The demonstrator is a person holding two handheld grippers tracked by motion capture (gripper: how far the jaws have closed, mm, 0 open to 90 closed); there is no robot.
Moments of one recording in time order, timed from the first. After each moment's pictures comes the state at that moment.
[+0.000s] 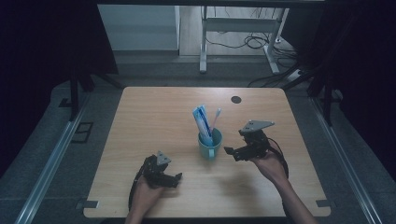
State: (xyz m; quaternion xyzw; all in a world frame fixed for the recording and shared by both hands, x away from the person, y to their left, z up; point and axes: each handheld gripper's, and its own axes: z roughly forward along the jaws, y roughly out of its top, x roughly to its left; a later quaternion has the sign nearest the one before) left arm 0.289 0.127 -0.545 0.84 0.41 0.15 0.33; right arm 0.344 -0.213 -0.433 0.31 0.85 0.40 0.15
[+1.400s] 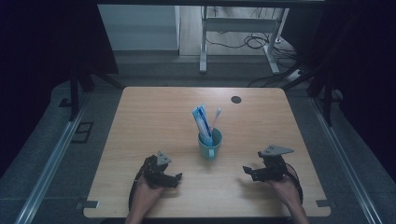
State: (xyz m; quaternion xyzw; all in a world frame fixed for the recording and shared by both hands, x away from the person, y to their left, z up) left arm 0.288 0.126 -0.545 0.84 0.42 0.15 0.33; right arm 0.307 -0.280 -0.512 0.38 0.83 0.39 0.15
